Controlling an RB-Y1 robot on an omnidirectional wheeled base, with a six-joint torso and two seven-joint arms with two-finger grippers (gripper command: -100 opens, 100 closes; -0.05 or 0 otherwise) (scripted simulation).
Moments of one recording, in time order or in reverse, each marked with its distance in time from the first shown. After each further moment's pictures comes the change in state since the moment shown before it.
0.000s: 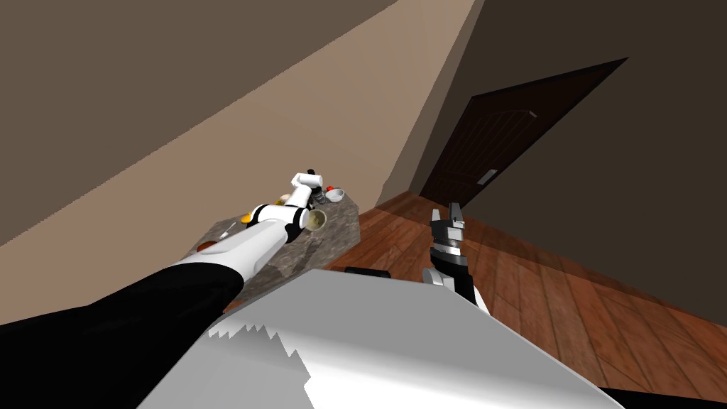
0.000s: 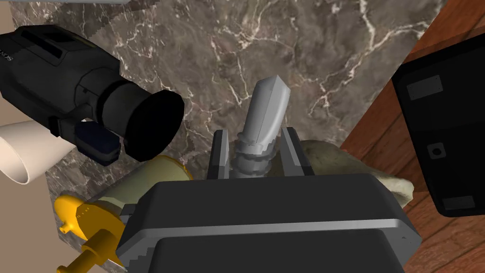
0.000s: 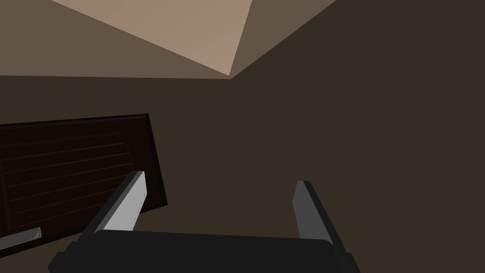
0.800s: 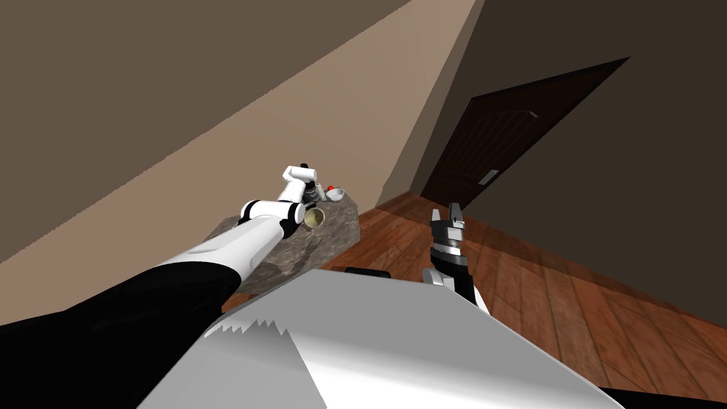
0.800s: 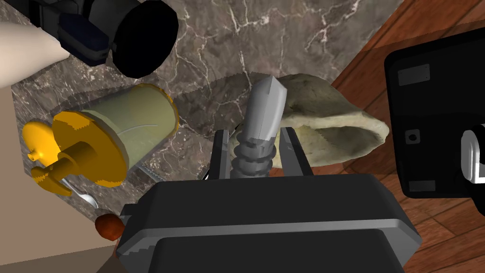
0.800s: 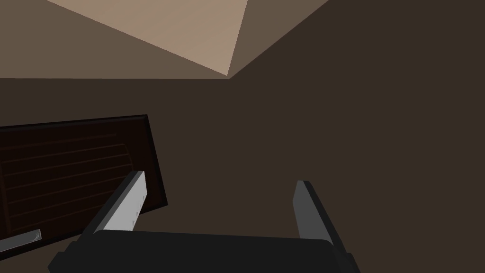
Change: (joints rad) left arm -0.051 0.056 0.032 0.008 -0.066 0.145 0.079; right arm 0.000 0.000 0.000 0.000 0.000 0.000 0.000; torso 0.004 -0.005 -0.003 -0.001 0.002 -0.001
